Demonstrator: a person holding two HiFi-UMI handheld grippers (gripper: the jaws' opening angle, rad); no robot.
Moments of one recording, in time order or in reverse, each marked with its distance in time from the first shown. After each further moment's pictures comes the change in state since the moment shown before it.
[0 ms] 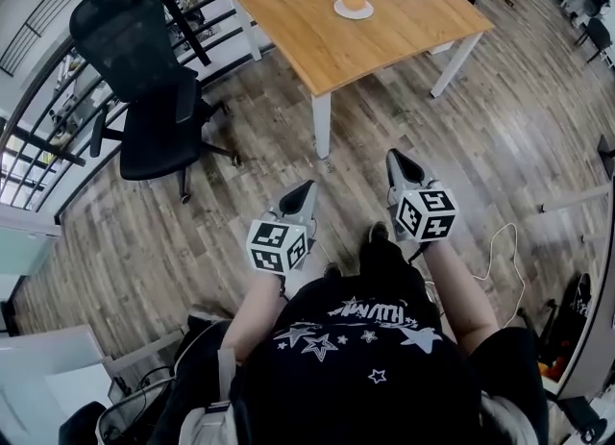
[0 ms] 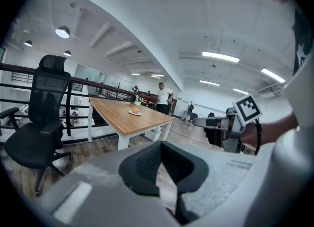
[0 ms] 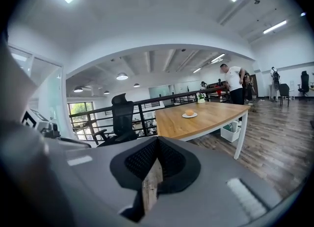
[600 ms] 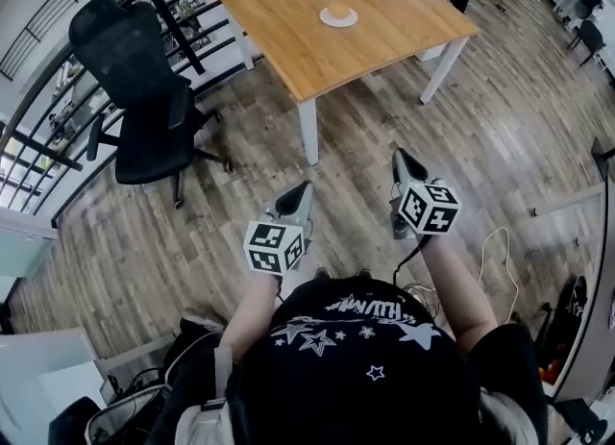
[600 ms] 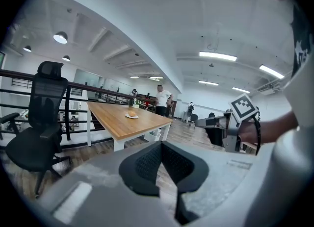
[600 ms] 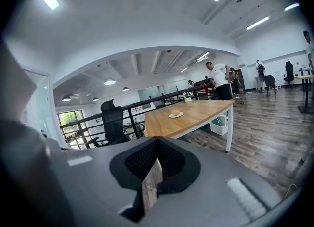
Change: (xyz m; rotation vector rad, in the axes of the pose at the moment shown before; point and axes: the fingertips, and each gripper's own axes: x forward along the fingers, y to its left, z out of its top) left arm 0.006 -0.047 0.009 0.033 -0.025 0.009; right arm -0.043 -0.061 0.008 0.132 -0.013 -0.099
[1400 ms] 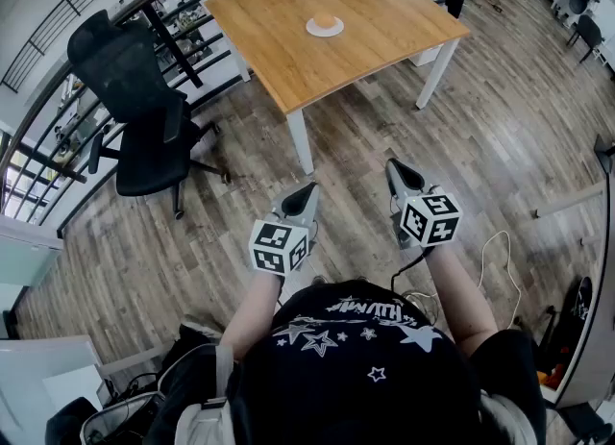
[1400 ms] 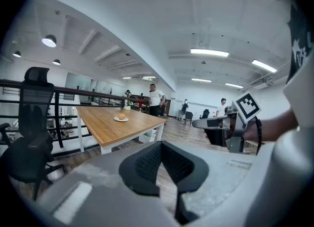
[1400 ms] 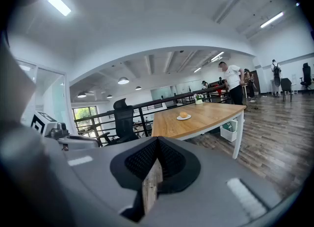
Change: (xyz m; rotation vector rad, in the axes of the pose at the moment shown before) left arm 0.047 -0.059 0.015 0.074 0.006 -0.056; right arm -0.028 -0.027 0.013 -0.089 0.008 0.145
